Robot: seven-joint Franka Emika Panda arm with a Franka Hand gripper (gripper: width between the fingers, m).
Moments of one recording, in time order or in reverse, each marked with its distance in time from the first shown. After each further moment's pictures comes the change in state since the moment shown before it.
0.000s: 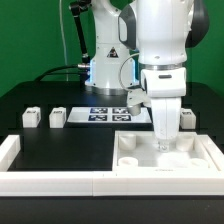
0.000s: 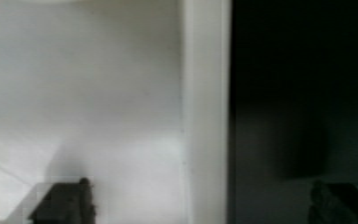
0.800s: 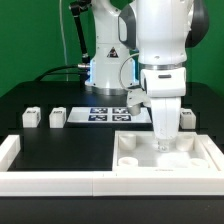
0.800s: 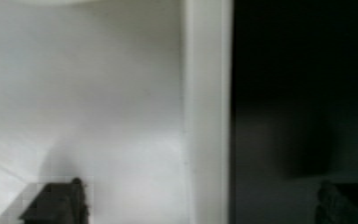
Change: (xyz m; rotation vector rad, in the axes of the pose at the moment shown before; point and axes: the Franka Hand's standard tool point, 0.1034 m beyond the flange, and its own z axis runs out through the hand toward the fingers) arm 0.000 -0.001 -0.009 -0.002 -0.007 0.078
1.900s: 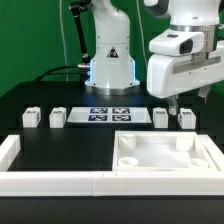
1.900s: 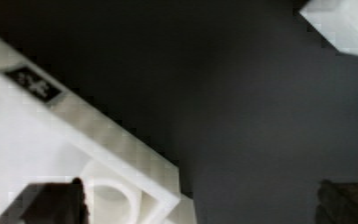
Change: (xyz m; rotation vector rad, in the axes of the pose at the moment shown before) arm 0.054 -0.036 -0.049 -0.012 -0.031 0.877
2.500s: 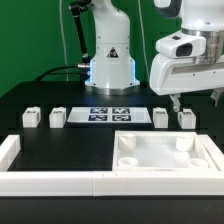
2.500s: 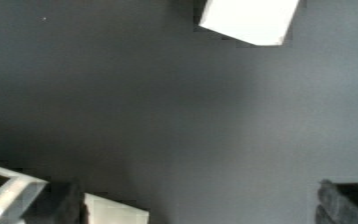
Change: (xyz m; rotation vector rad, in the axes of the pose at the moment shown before) arm -0.007 -0.028 0.008 0.012 -0.061 0.238
